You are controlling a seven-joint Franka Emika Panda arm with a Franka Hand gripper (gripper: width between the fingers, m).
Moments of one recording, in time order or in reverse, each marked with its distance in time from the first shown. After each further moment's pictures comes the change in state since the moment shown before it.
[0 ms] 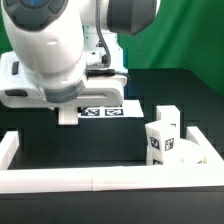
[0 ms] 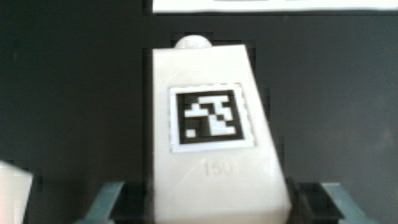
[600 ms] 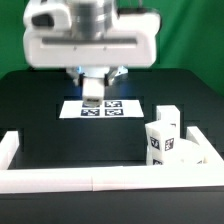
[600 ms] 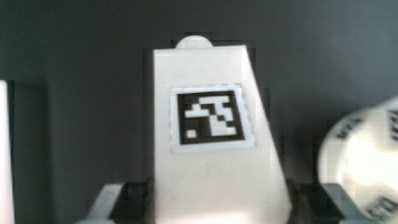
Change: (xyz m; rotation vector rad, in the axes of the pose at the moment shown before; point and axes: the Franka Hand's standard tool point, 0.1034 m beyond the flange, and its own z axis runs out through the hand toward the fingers) arm -0.026 -0.059 -0.071 0.041 0.384 0.042
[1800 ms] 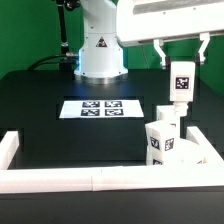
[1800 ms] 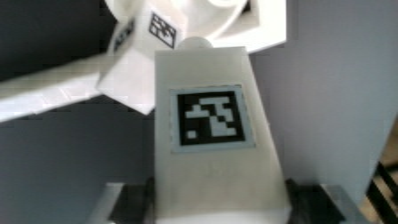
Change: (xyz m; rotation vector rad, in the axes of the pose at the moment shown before) arm 0.013 -0.139 -0.031 0.115 0.805 0.123
